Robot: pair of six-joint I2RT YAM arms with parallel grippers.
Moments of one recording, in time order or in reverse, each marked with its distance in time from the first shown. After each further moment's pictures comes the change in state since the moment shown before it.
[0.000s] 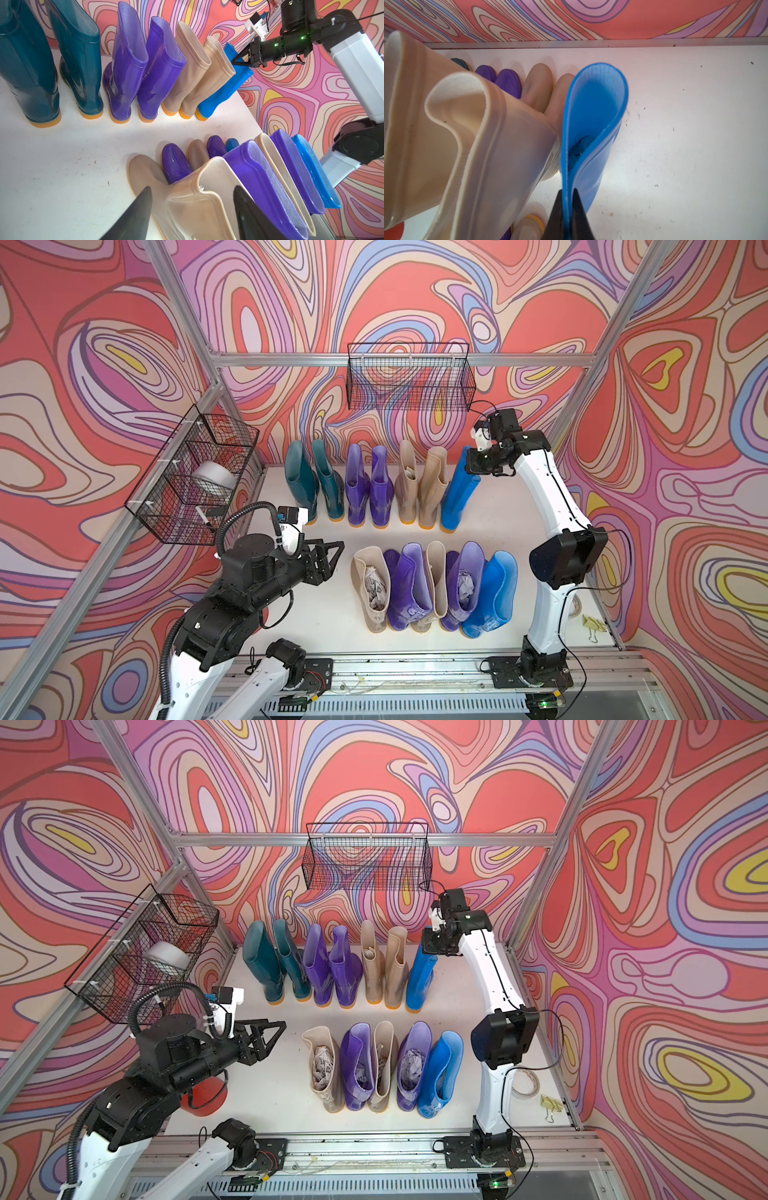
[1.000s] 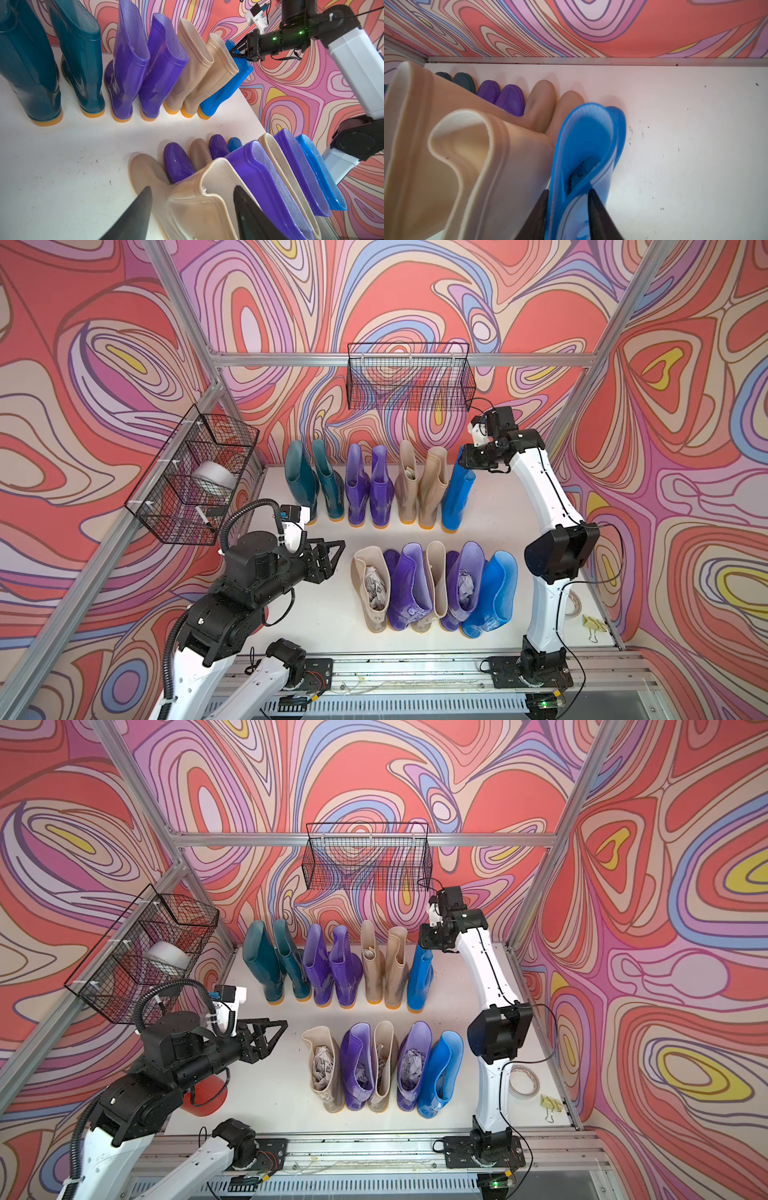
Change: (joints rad) left arm 0.000 0.018 0.000 0.000 -0.003 0.007; right arm 0.004 0.051 0.059 0.058 -0.020 0.003
